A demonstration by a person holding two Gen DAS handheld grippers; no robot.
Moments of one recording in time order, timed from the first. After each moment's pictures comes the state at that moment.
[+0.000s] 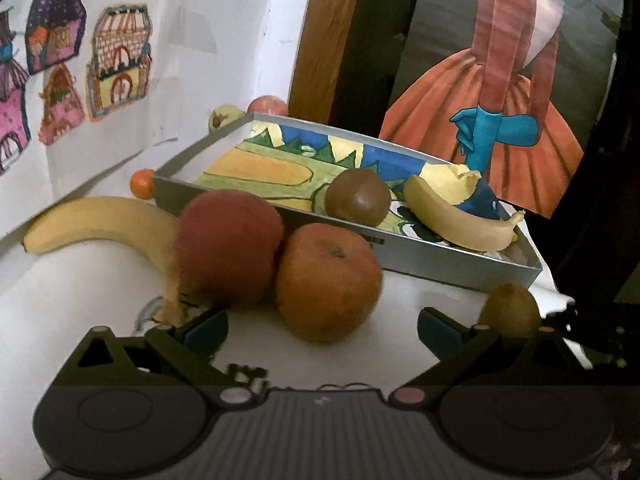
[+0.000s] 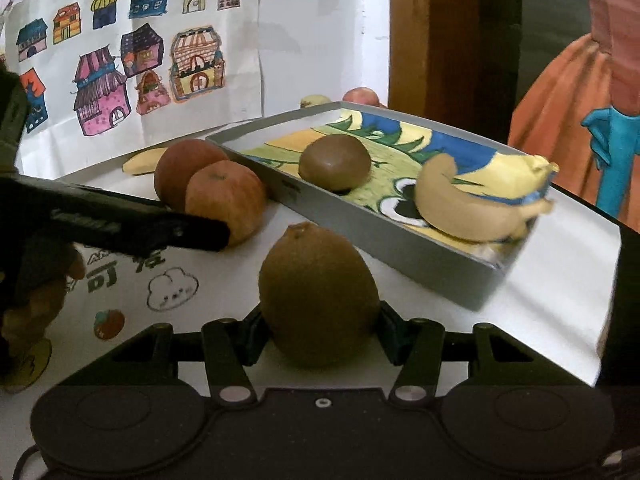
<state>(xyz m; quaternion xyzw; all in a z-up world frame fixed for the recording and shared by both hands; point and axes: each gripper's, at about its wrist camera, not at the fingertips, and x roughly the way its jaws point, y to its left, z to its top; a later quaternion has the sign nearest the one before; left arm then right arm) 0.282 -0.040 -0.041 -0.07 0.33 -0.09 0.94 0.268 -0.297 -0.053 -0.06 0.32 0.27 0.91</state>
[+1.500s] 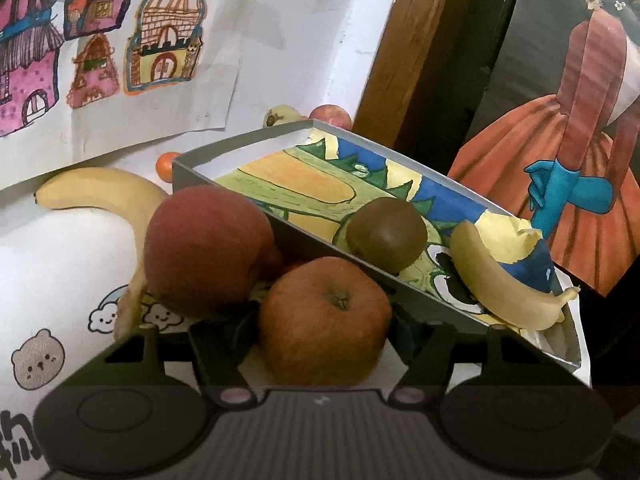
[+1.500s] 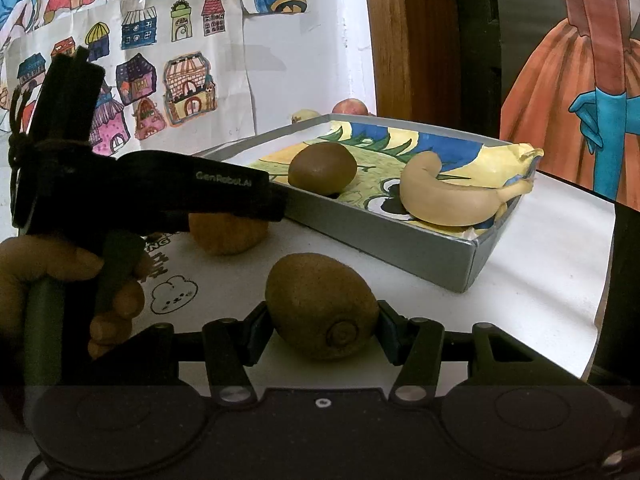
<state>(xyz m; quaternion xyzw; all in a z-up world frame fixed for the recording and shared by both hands) 0.314 -0.072 -0.048 -0.15 0.31 0.04 0.94 0.264 -0.312 -0.056 -0.02 0.31 0.27 0.91</state>
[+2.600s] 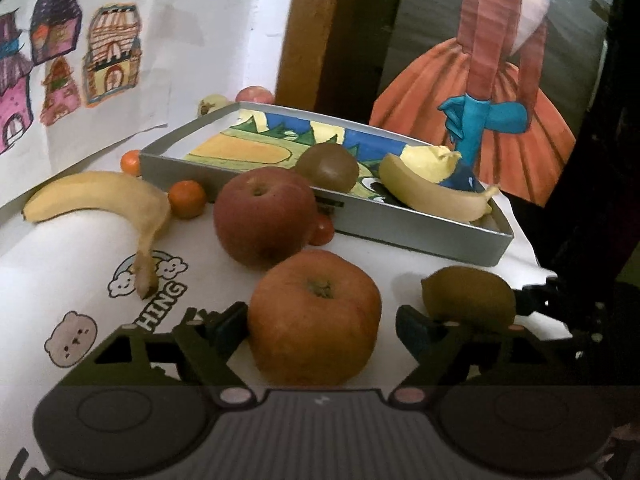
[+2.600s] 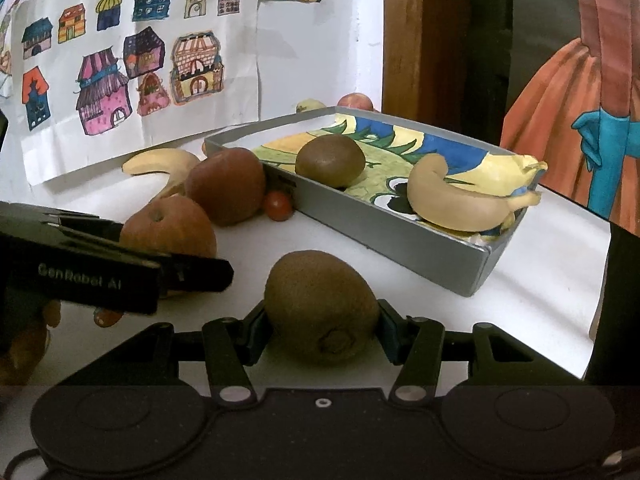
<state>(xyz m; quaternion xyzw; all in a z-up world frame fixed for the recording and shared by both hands) 0.252 -0.065 -0.044 -0.06 0.33 -0.09 0.94 0.260 -0.295 -0.057 -0.07 0.31 0.26 0.91</state>
